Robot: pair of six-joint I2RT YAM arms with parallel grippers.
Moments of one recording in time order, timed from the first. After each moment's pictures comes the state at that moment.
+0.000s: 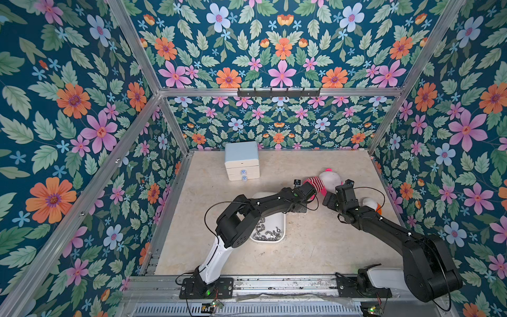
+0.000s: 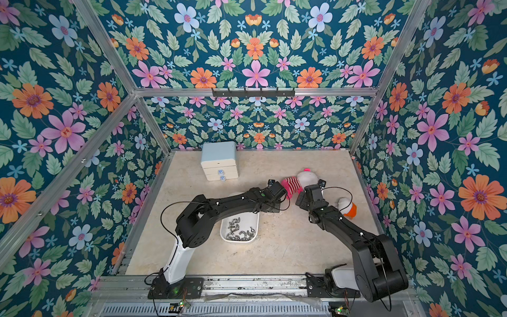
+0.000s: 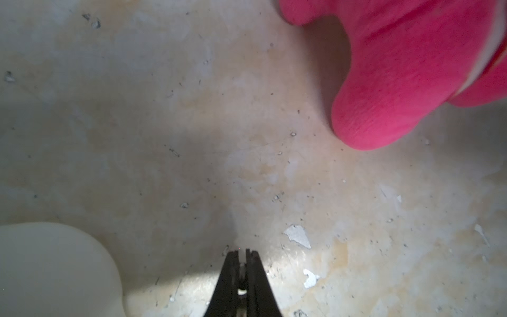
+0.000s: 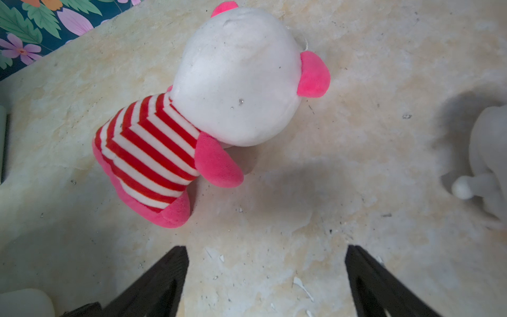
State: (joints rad) left arm -0.98 2.17 1.63 -0.58 -0.23 -0.71; right arm 0.32 1.33 0.63 -0.12 0.24 0.59
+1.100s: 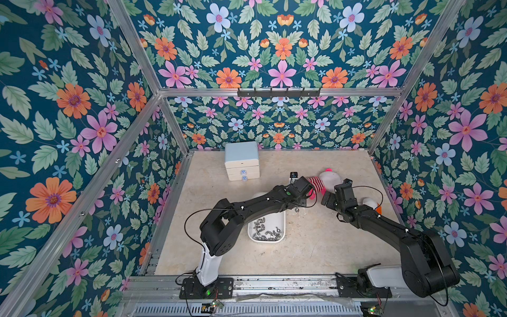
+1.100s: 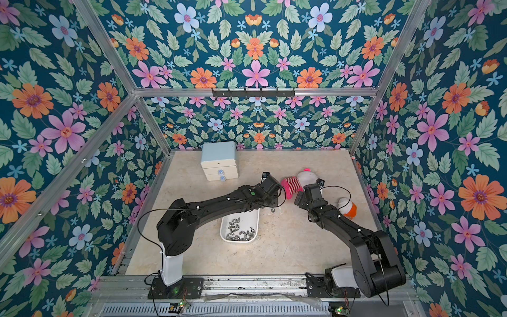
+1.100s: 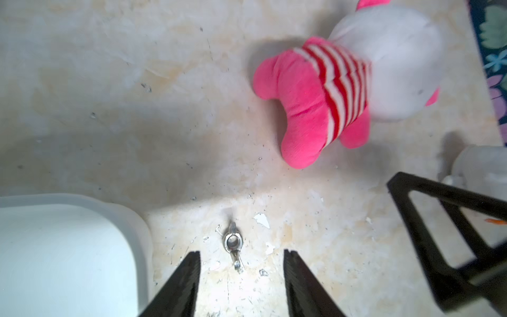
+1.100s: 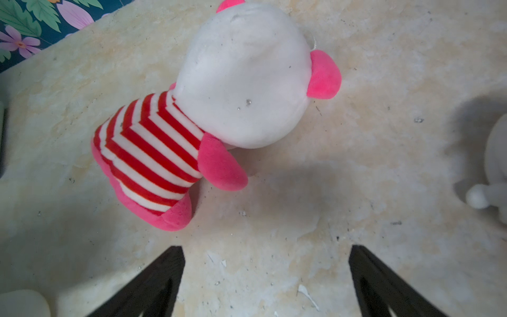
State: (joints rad) left arm -0.98 1.93 1.52 -0.51 -0.27 -0.75; right arm 0.33 1.36 0.65 -0.10 0.23 0.57
